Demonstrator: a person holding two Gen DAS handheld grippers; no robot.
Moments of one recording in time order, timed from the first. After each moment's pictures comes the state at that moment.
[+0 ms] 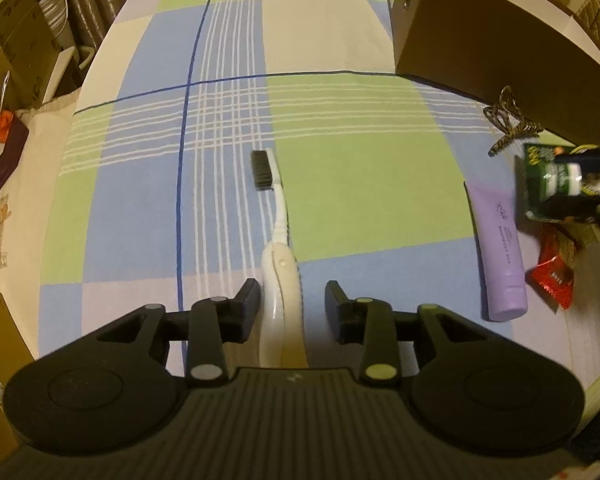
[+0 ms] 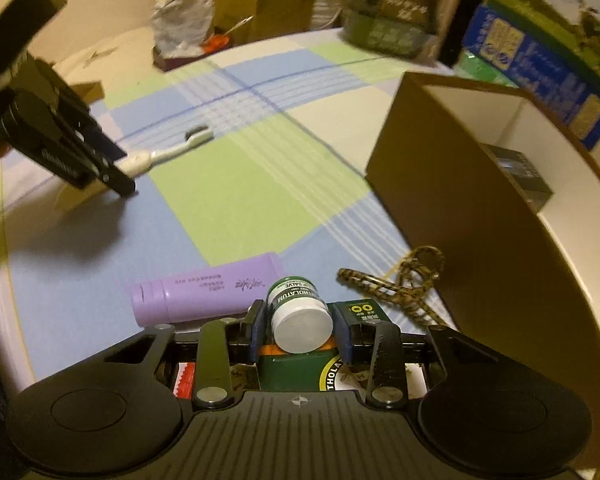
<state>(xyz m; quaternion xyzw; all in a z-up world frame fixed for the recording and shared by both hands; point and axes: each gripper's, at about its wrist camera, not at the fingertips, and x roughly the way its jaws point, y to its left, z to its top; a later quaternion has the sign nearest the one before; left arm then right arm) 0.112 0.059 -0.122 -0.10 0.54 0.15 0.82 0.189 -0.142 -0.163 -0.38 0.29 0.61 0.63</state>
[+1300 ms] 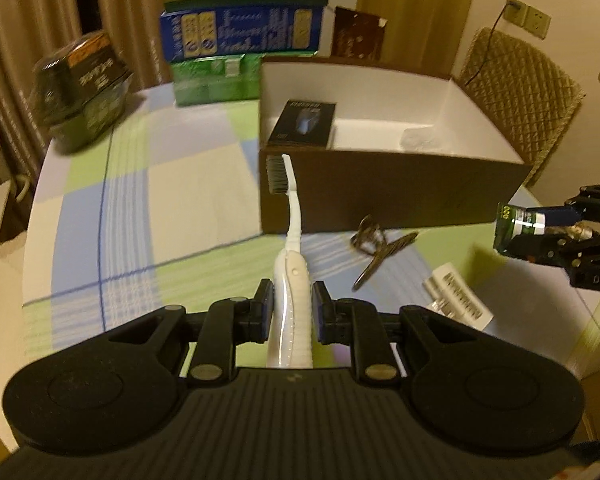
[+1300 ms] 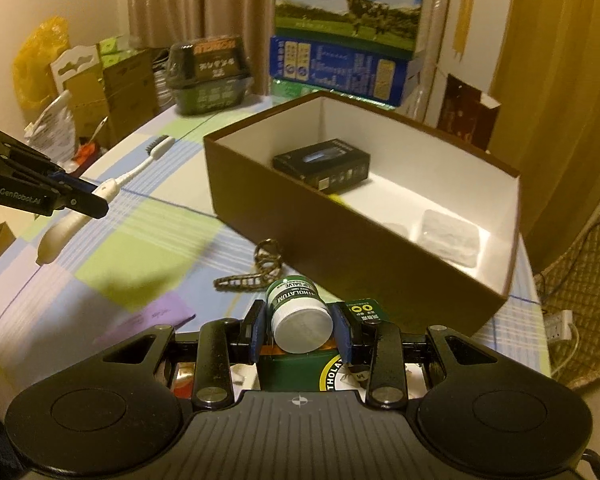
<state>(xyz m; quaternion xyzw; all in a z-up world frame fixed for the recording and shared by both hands) 0.175 0.002 -0.023 -0.04 0.42 0.03 0.90 0.227 -0.235 -0.083 -0.22 0.32 0.48 0.78</state>
